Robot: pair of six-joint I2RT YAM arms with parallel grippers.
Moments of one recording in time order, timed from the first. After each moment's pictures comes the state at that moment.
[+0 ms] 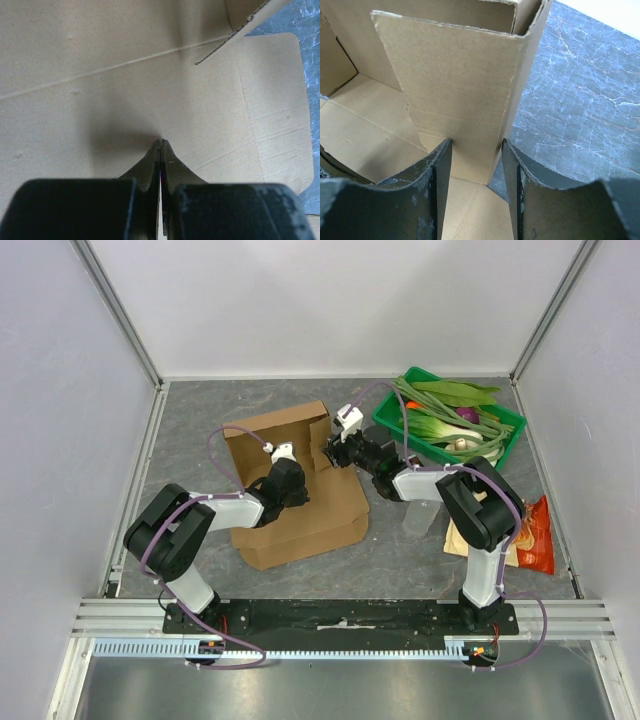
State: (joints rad) left arm -0.62 1.66 0.70 0.24 -0.21 -0.63; right arm 0.59 1.91 0.99 0.69 -0.17 -0.03
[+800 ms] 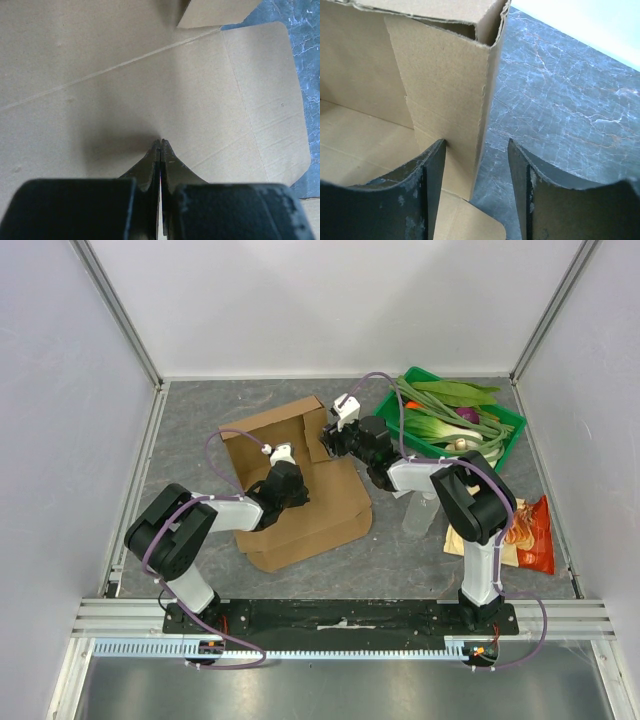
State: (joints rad) left arm -0.62 1.67 0.66 0.34 -0.21 -0.64; right arm 0.57 1.98 1.11 0.69 -0.12 -0.05
